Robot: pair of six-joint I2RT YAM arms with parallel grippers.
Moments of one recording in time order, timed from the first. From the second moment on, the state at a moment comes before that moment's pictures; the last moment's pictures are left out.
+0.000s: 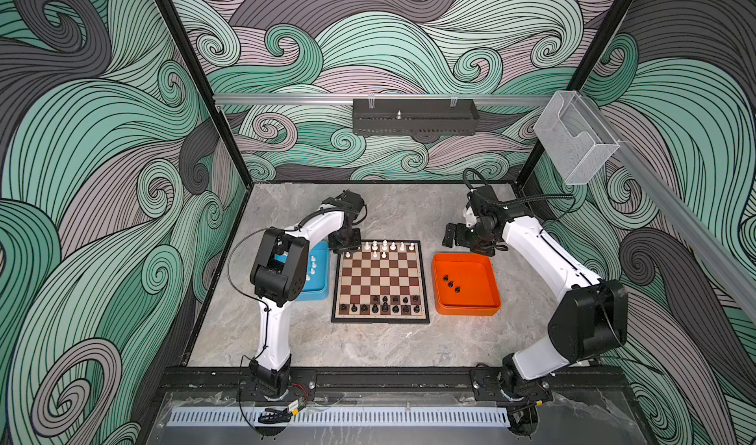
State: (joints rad) left arm -0.41 2.04 1.61 -0.99 -0.04 -0.51; right arm 0.25 1.57 1.35 -1.01 -0.12 0.37
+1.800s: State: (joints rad) left arm -0.02 1.75 1.19 -0.91 -0.01 -0.53; right arm 0.34 1.57 1.31 -0.98 -0.13 0.35
